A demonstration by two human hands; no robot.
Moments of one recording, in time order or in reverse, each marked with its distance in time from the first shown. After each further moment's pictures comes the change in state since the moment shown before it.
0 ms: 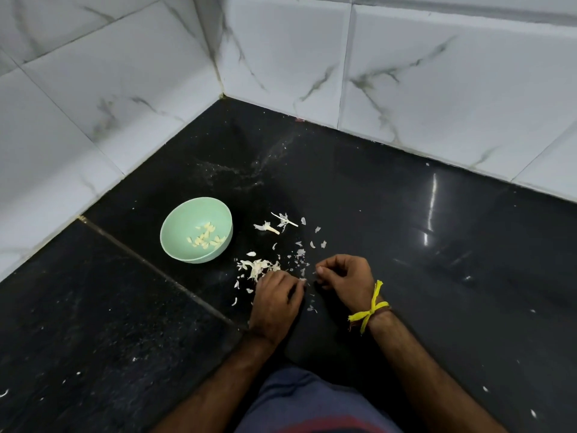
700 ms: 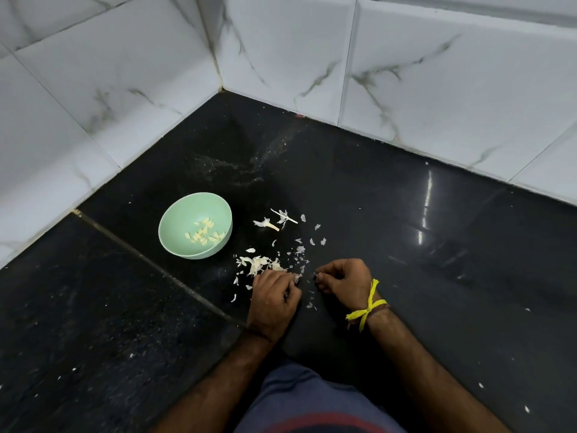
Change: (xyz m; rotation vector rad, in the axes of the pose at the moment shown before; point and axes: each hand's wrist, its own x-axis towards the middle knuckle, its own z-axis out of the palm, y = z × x) left_hand -0.003 -0.003 0.002 -0.039 0.136 0.044; right_hand 0.001 0.006 -0.003 -0.286 -0.065 0.036
